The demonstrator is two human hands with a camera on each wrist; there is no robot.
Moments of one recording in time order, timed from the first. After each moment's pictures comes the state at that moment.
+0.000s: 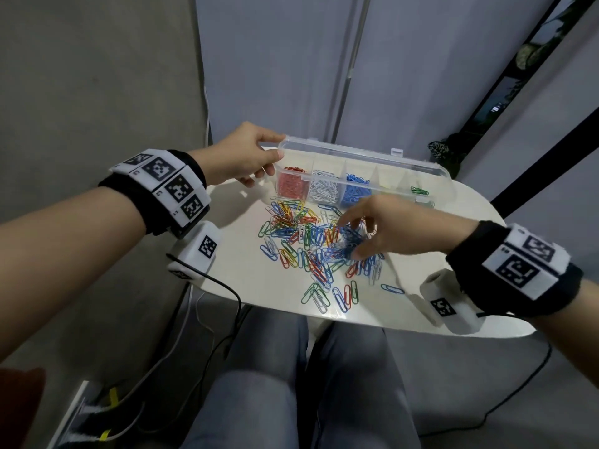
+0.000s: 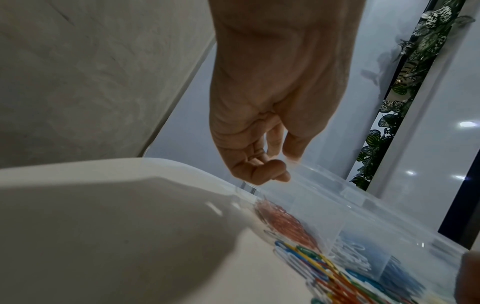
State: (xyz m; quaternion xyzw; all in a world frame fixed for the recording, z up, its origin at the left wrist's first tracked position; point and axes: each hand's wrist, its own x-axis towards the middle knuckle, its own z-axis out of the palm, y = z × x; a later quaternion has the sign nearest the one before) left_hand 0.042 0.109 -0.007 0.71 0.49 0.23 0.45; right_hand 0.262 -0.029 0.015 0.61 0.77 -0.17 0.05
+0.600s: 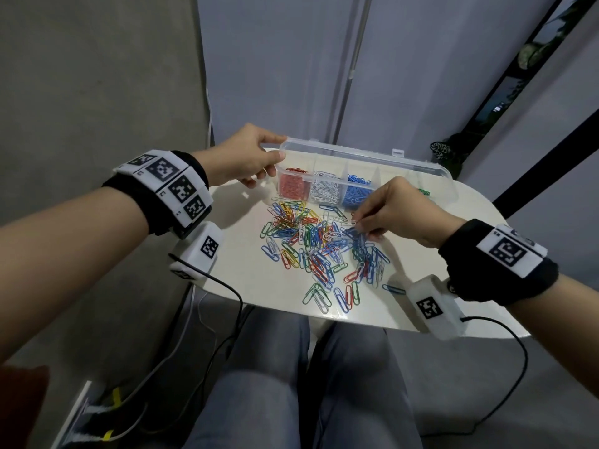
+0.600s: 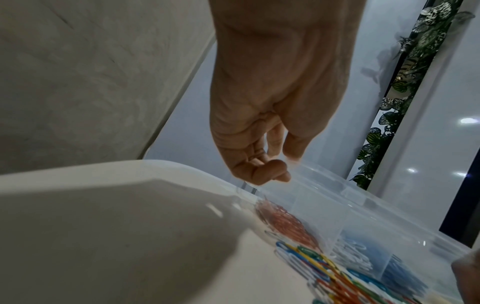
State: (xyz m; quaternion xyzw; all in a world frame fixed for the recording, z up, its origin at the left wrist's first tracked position) left_hand 0.042 0.111 -0.008 0.70 0.49 0.23 0.46; right_hand 0.272 -0.017 -0.003 0.69 0.60 -0.34 -0.23
